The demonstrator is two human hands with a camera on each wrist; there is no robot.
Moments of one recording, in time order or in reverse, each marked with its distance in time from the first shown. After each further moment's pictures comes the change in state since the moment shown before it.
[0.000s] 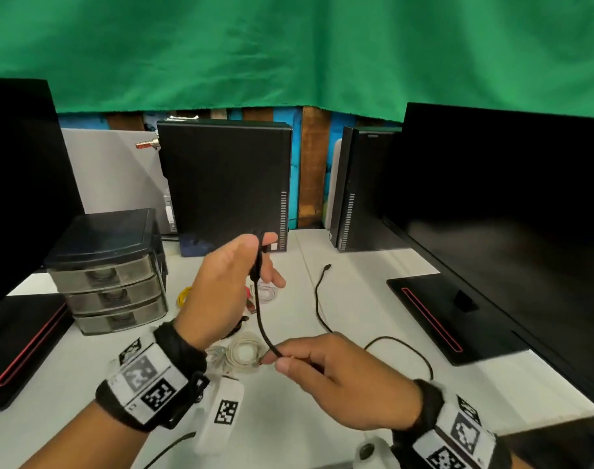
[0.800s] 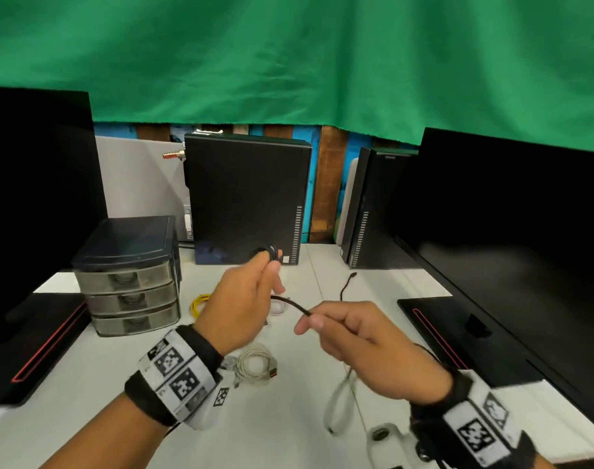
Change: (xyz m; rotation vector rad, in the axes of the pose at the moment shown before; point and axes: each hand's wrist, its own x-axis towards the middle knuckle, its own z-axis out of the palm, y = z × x) left_hand 0.011 -0.027 -0.012 0.492 0.018 0.151; right_hand 0.017 -0.013 -0.029 0.242 0.139 -0.018
